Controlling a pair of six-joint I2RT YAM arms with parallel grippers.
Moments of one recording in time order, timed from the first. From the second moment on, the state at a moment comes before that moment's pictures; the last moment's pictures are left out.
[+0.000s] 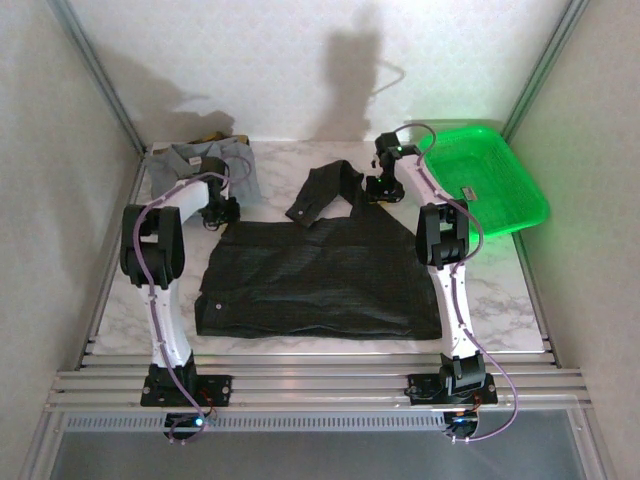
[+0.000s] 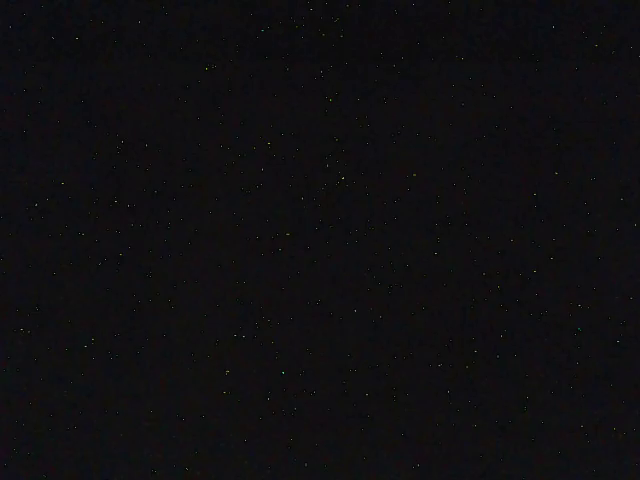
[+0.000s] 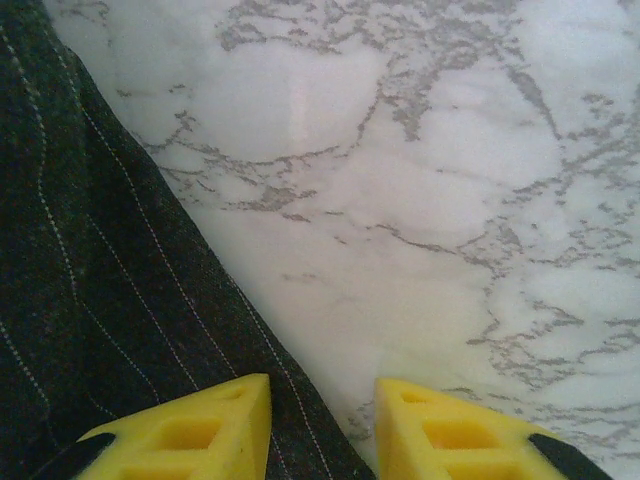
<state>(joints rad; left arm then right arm) -0.04 2.13 1.55 -0.67 0.07 -0.27 0.27 2.56 2.33 -1.07 -0.08 0.17</state>
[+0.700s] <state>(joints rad) -0.04 2.11 1.55 -0.67 0.10 -0.26 0.28 2.48 2.20 -0.95 -0.08 0.23</state>
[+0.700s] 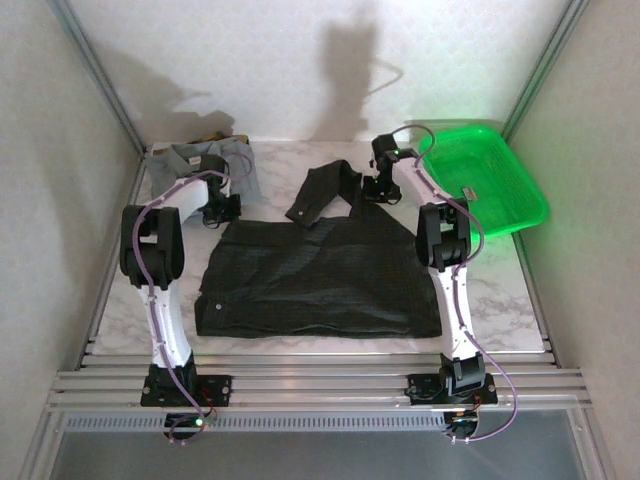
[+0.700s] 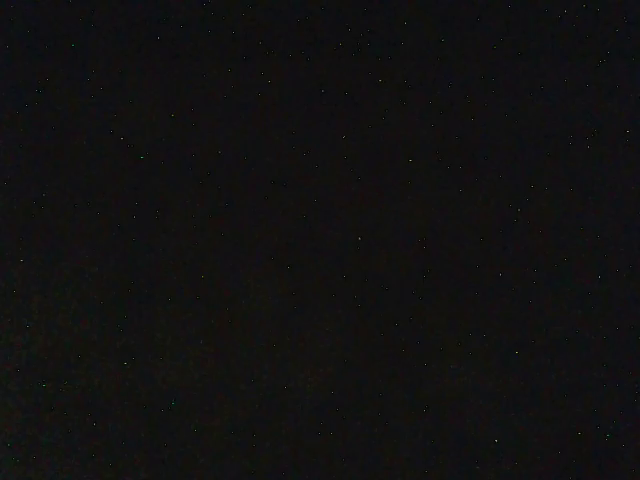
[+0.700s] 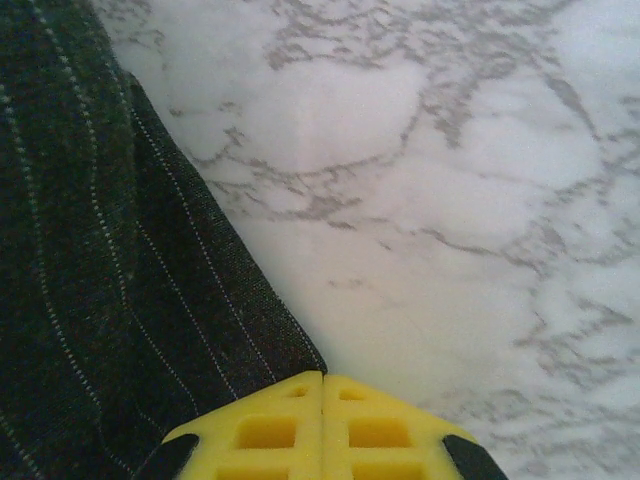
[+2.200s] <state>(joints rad) -0.04 1.67 1.14 -0.58 -0.02 -0.28 0.29 1.75 1.38 -0.85 -0.03 0.34</state>
